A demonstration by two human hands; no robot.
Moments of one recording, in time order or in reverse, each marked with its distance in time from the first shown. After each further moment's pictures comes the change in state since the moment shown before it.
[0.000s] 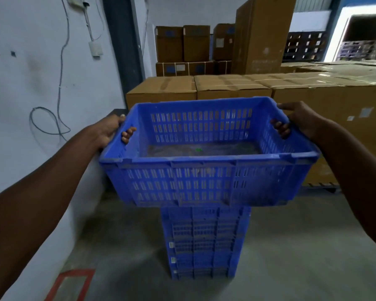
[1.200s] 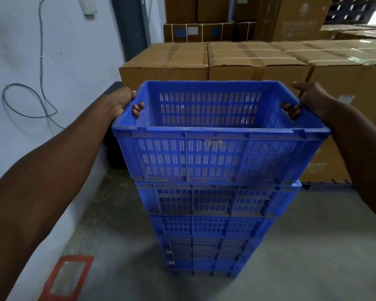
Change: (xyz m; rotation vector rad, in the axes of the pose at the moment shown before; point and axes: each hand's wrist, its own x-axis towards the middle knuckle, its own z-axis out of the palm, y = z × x) left_hand 0.254 0.077 0.025 -0.027 0.146 -0.069; right_hand 0.281 -0.051 -0.027 0.073 -0.055 0.097
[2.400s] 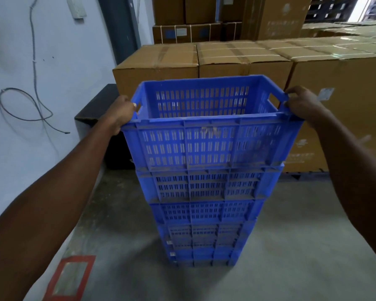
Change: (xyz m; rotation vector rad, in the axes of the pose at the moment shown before) left_hand -0.077 -0.050 0.013 0.529 0.353 0.371; right_hand -0.068 0.040 0.010 -0.774 0.629 -0.333
